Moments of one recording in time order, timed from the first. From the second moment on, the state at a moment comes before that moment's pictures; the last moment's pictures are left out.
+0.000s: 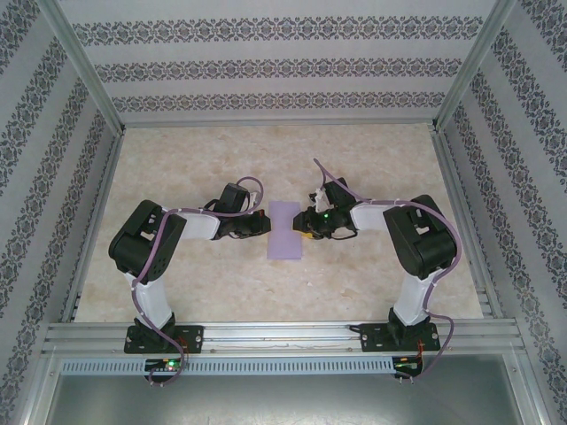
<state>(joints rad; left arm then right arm) -0.44 1.85 0.86 0.11 0.49 -0.64 0.40 1.85 0.89 -0.07 -0.71 0.68</state>
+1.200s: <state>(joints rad) -0.67 1.40 0.83 -0.22 0.20 -0.35 0.39 1.77 0.85 -0.07 -0.75 0.78</state>
